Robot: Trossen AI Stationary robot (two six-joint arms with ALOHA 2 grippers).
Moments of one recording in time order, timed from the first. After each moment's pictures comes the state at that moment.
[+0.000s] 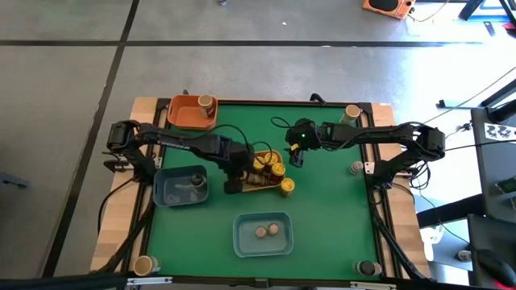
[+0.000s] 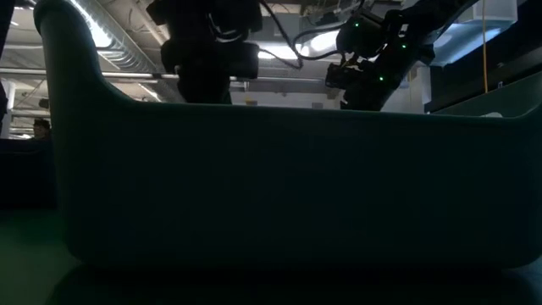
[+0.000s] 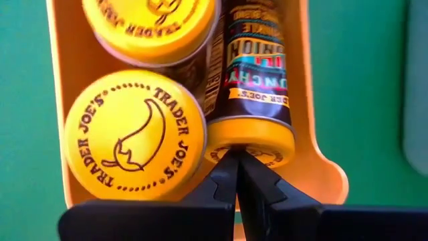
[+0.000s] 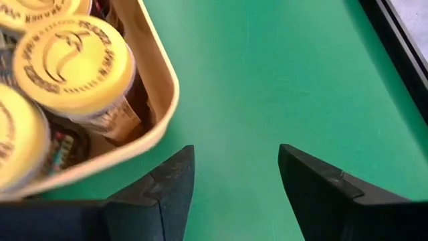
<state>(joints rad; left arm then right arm) 0.04 1.69 1.21 -0.73 0.02 -0.09 -0.27 1.48 0.90 -0.28 0.07 -0.08</state>
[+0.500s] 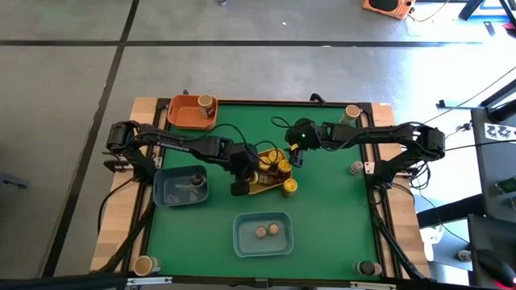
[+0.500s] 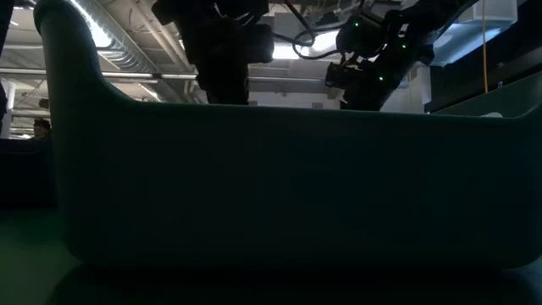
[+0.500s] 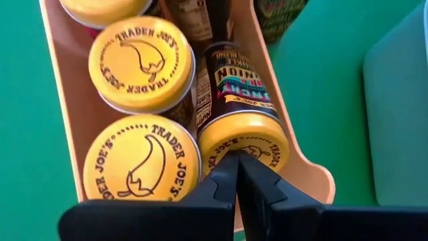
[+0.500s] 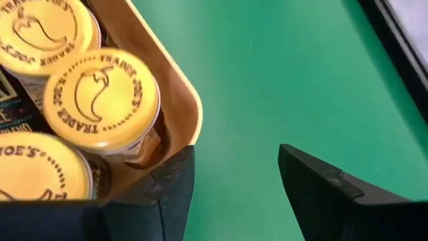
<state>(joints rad) 0.02 1.69 1.21 -0.56 0.02 -0.10 -0.27 1.48 0.90 -0.28 0.06 -0.08</state>
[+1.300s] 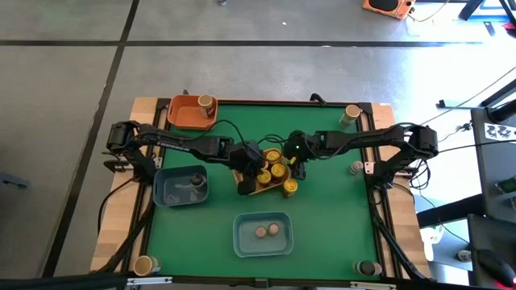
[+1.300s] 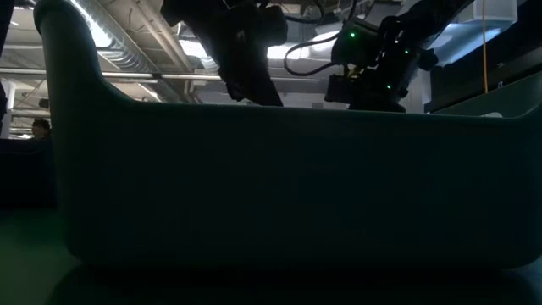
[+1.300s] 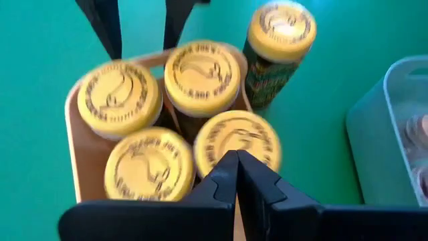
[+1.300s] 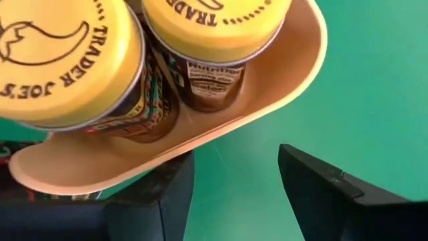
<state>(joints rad) 0.02 1.69 1.21 -0.38 0.02 -0.05 -0.18 1.55 0.90 -0.34 -0.04 -0.11</state>
